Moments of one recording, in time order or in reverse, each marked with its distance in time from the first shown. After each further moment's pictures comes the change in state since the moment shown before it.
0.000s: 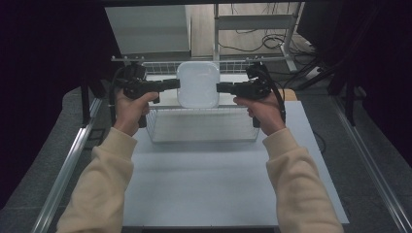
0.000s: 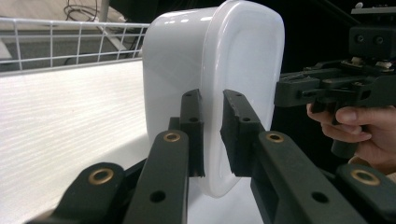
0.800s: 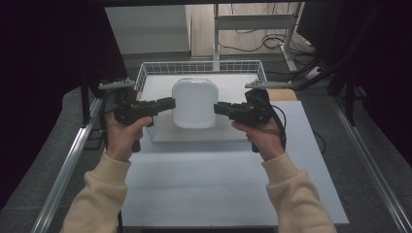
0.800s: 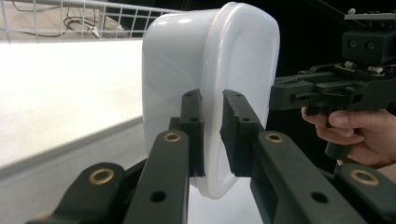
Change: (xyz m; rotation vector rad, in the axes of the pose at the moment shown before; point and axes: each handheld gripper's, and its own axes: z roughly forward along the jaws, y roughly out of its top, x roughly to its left) left arm -0.034 -0.043 -0.034 -0.047 -0.004 0.058; right arm 0.040 -0.048 -0.019 -0.047 0.003 -0.053
